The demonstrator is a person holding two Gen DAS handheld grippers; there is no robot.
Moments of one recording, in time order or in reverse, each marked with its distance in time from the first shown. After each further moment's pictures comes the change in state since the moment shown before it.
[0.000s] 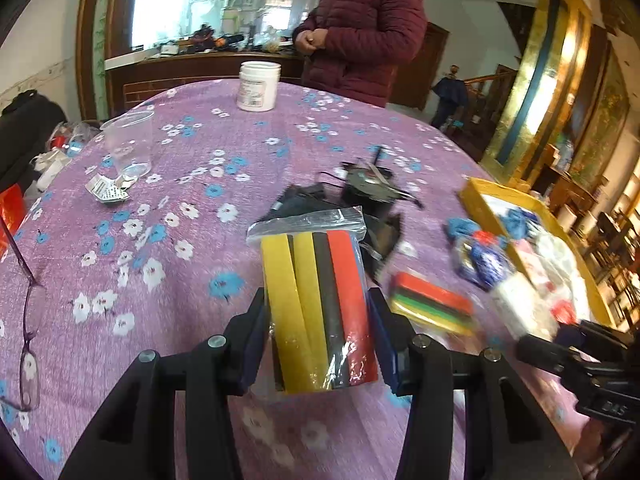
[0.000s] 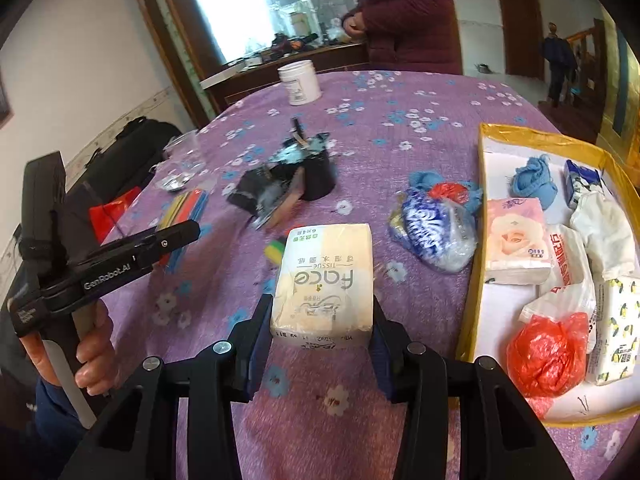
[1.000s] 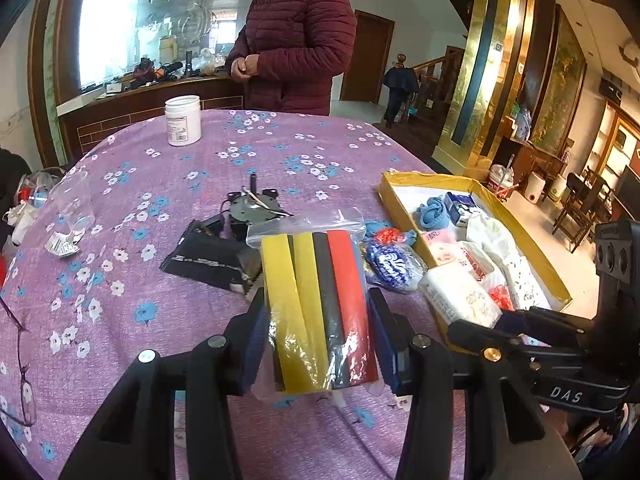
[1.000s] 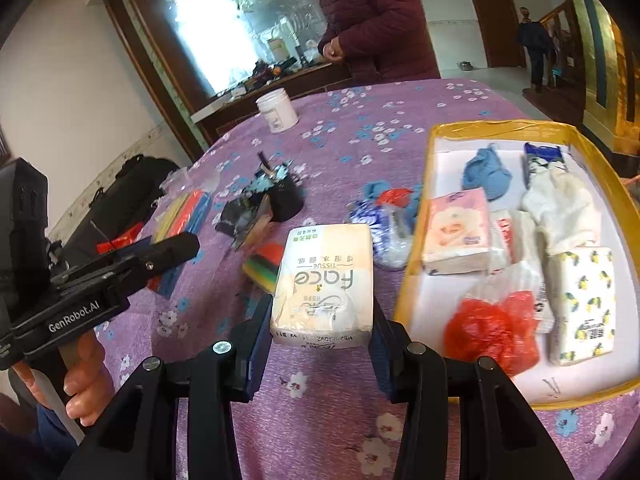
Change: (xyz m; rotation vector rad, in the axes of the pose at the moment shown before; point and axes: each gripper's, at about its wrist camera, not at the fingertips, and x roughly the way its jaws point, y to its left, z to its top) left arm -0.020 -0.094 0.014 0.151 -0.010 -0.088; right arm -0.042 -0.057 -0.006 0.149 -0.105 0.011
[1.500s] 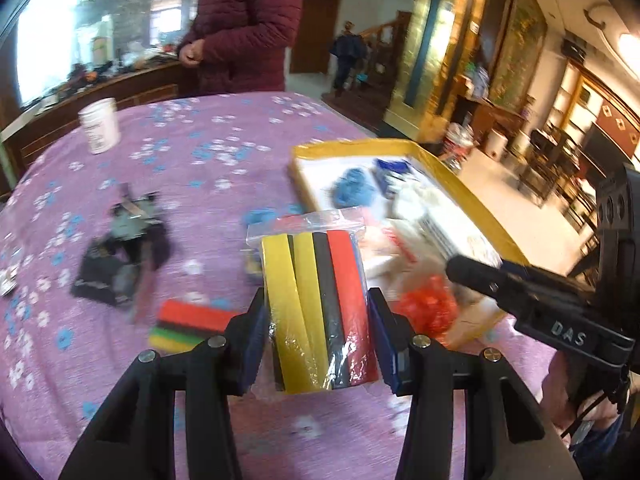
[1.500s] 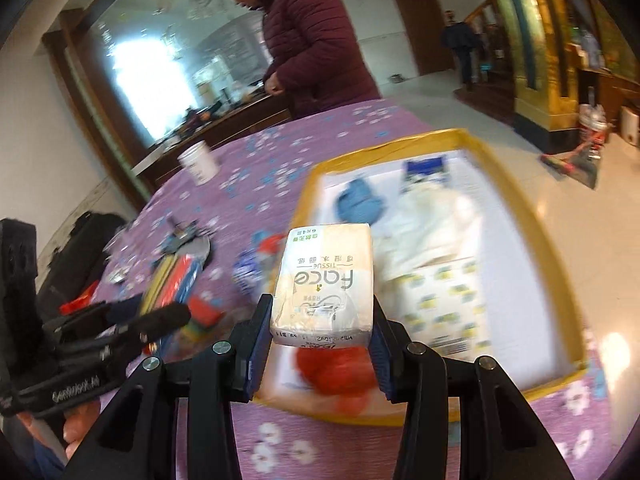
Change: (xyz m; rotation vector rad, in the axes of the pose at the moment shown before) left arm 0.049 -0.092 0.015 0.140 0.128 -0.149; right arm -0.054 -0.081 0.012 0.164 -0.111 -0.218
